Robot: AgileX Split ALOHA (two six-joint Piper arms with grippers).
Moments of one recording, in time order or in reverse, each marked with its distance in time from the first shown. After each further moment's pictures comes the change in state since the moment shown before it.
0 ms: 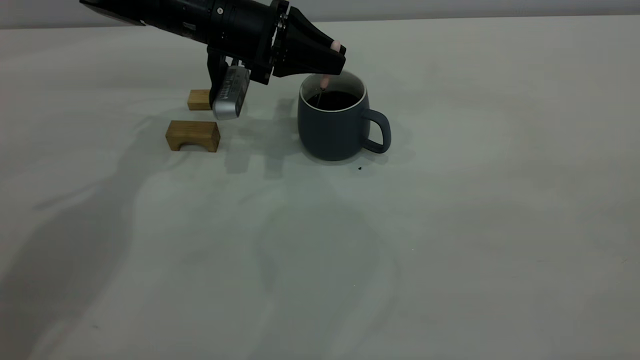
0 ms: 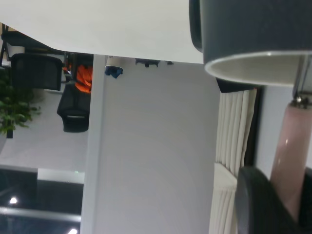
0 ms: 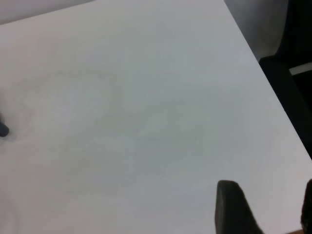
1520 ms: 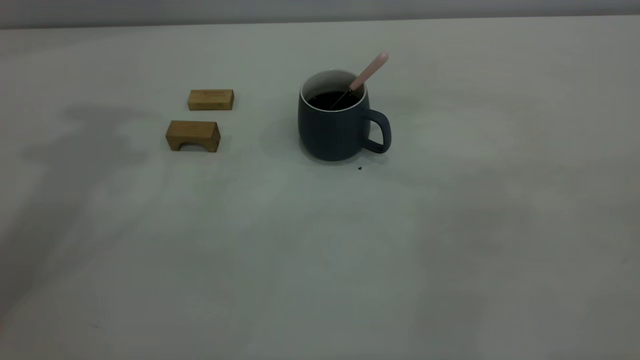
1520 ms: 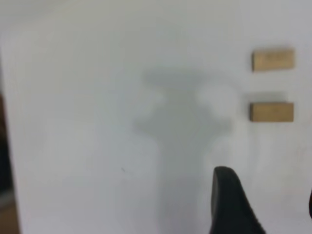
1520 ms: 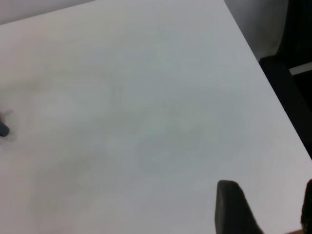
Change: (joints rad) left arm 0.021 -0.966 0.019 1.582 0.095 0.859; right arm 0.000 0.000 0.000 0.000 0.000 0.000
